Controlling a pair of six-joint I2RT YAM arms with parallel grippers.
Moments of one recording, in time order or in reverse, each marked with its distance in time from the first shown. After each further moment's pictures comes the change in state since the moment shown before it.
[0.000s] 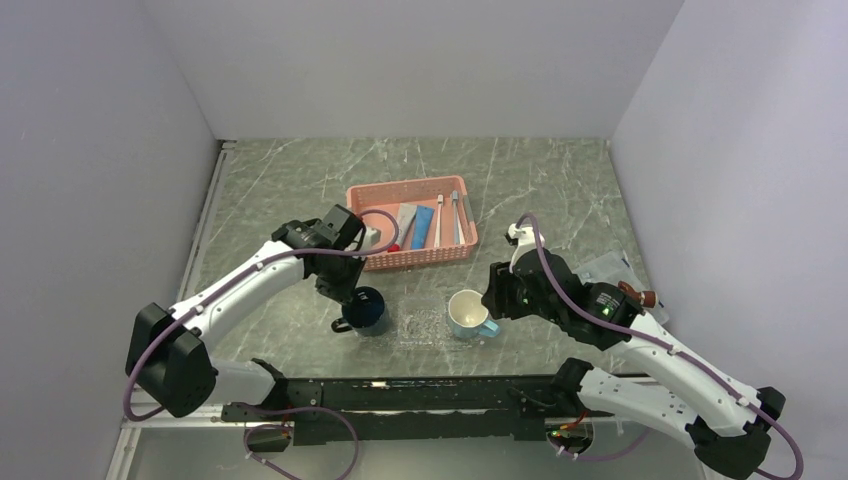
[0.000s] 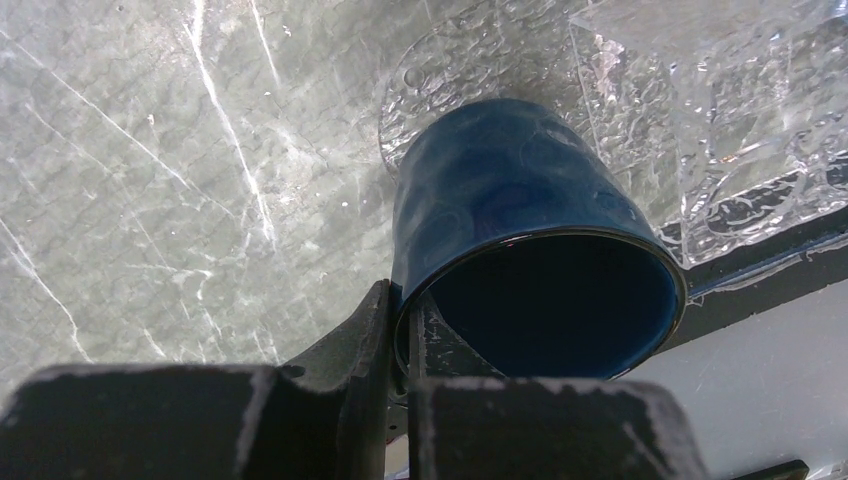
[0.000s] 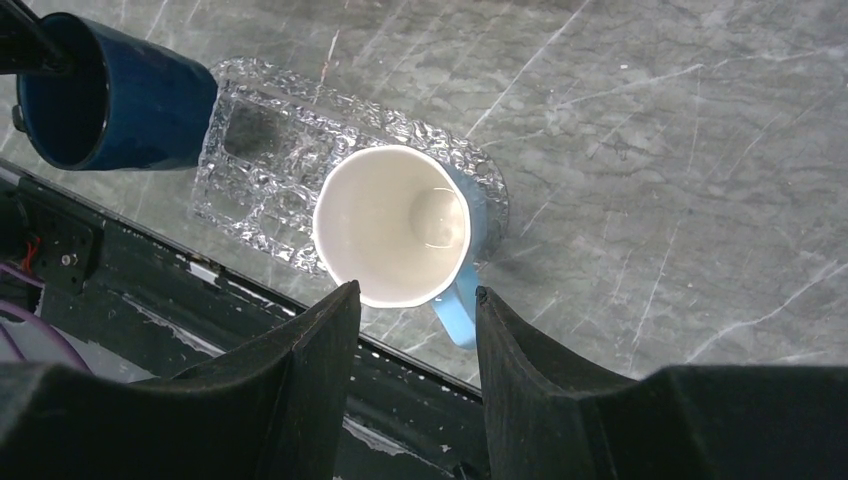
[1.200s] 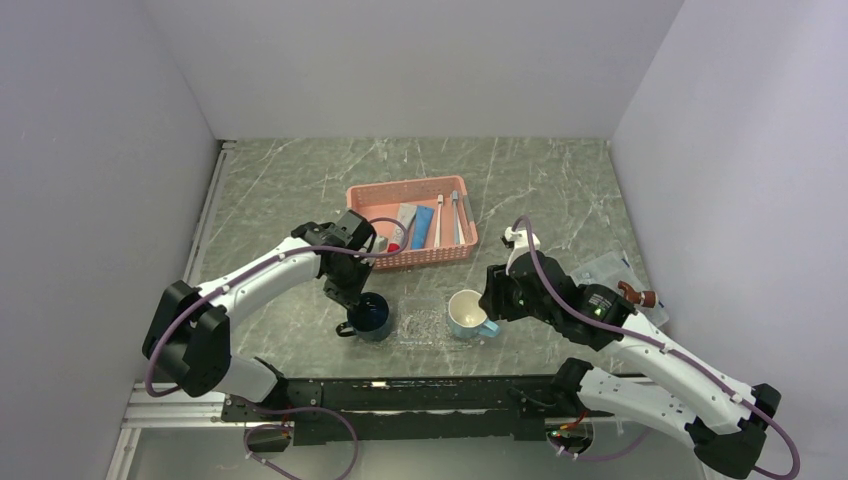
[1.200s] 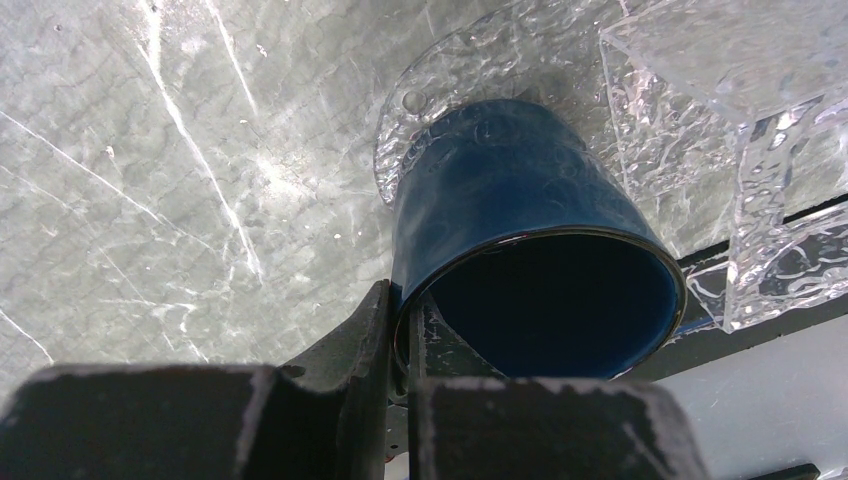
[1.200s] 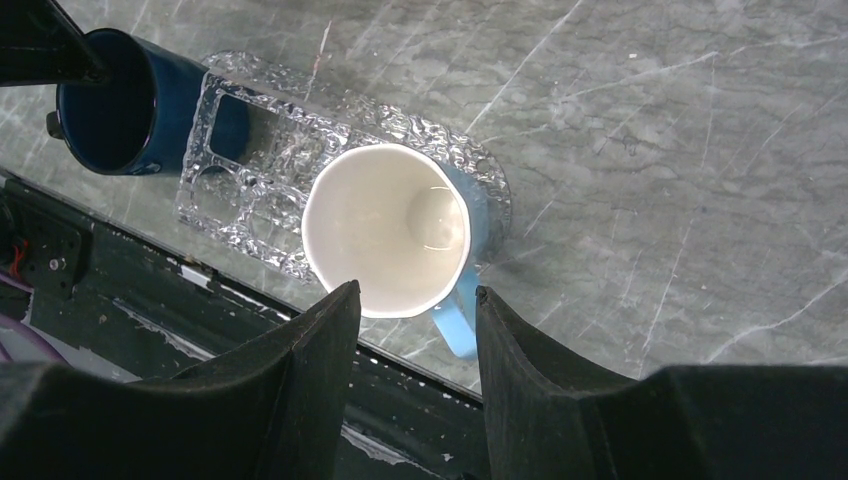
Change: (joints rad) left arm -0.015 0.114 -0.043 0.080 0.000 0.000; right arm 0.000 0.006 -0.051 0.044 -0.004 0.014
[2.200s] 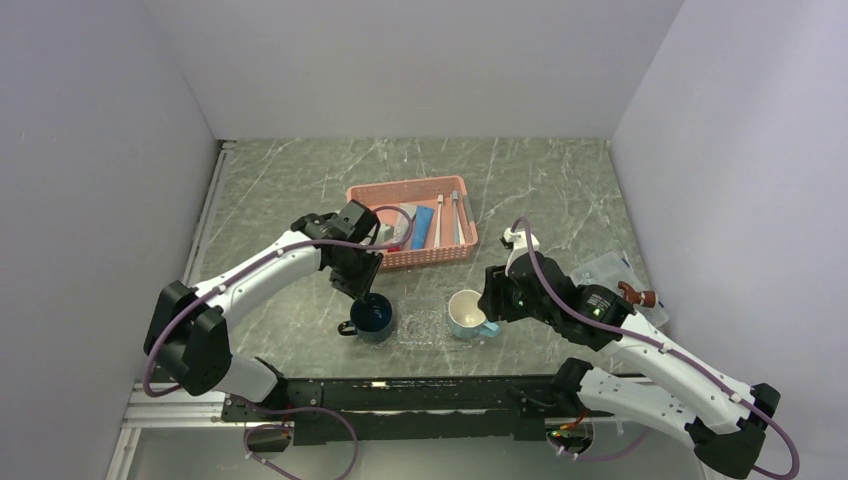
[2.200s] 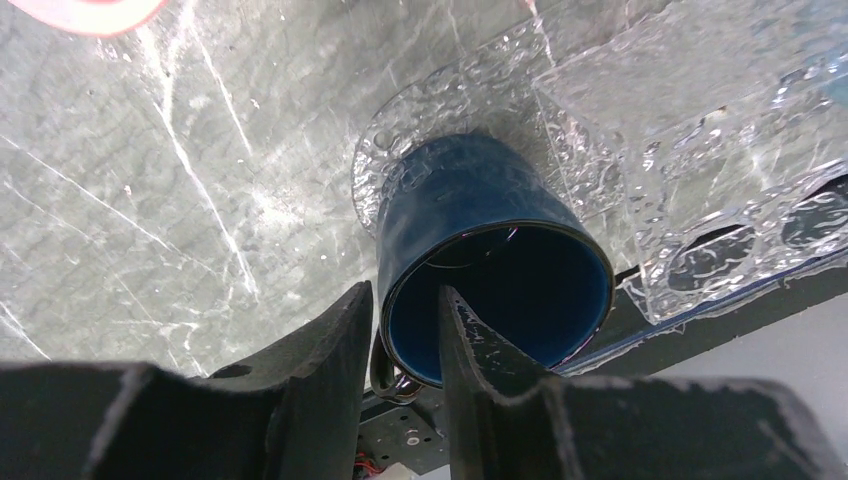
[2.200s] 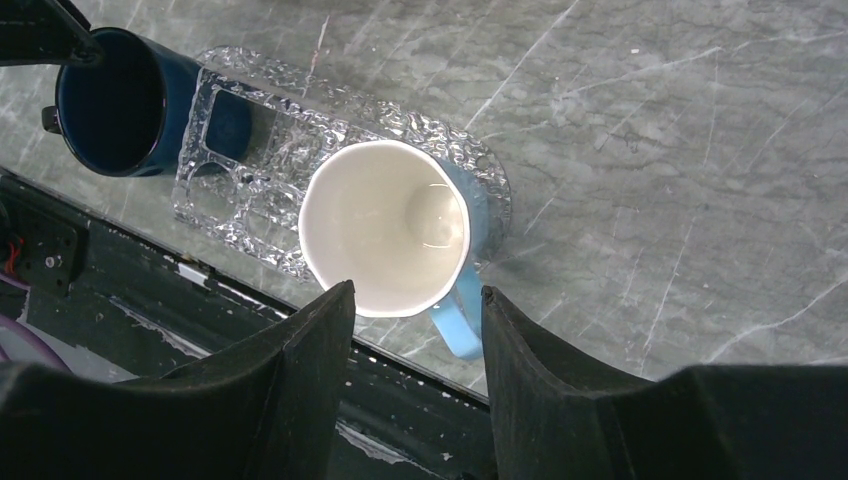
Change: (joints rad) left arm -0.013 0.009 0.082 -0.010 0.016 -0.003; right arm 0.000 0.000 -0.012 0.006 -0.004 0.000
